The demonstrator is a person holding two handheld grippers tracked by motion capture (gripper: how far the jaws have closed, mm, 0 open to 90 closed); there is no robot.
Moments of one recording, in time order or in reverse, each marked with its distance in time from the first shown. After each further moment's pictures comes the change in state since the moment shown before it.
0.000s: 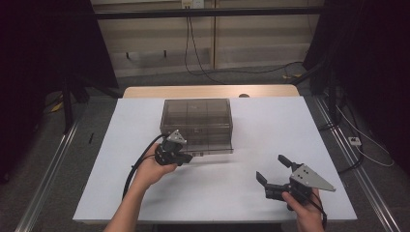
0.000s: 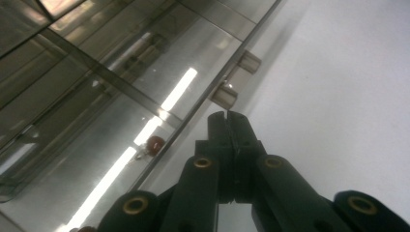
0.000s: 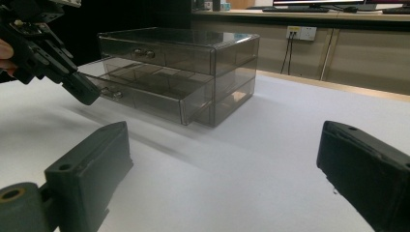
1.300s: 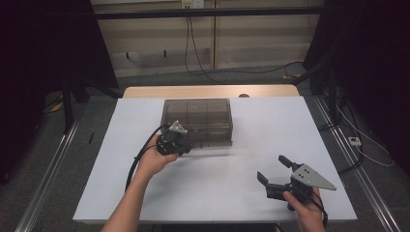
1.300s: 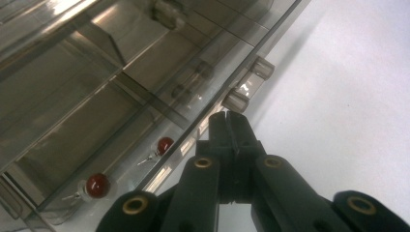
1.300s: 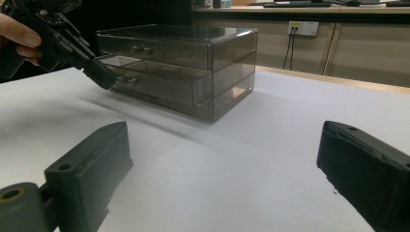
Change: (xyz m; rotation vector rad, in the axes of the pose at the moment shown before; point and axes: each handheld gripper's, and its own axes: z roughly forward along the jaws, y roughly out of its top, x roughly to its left) left arm 0.020 0.018 0.005 -0.008 0.053 -0.022; right arm -0.005 -0.004 0.001 0.009 0.008 0.019
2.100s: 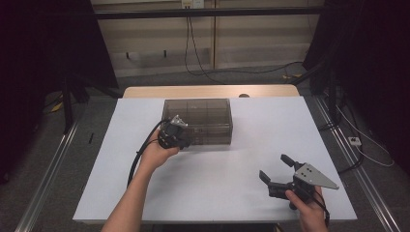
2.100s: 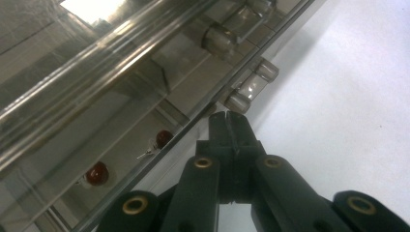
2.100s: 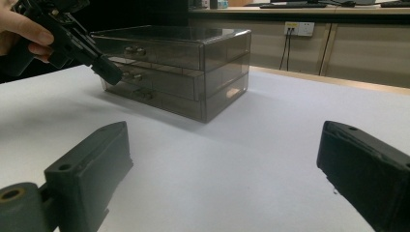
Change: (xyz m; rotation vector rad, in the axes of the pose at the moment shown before) left arm 0.013 0.011 0.008 0.003 0.037 -0.022; right arm -0.006 0.000 -0.002 -0.002 -0.009 -0.004
